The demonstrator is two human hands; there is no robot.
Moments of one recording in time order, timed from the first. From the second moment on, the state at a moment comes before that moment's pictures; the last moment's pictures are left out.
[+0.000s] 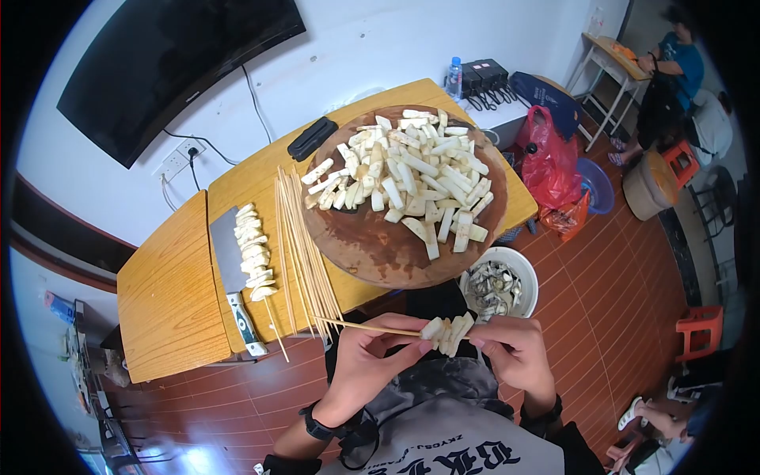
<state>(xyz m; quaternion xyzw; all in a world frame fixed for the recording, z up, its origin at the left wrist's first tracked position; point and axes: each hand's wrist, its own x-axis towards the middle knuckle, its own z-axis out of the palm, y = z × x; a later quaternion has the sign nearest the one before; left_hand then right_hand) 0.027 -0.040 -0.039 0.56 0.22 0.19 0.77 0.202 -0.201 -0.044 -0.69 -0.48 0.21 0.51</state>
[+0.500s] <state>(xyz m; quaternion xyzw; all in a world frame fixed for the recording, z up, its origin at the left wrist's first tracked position) 0.052 0.033 0.003 0.78 0.27 0.24 0.51 0.217 -0.222 -0.044 -0.67 -0.36 0.20 0.62</state>
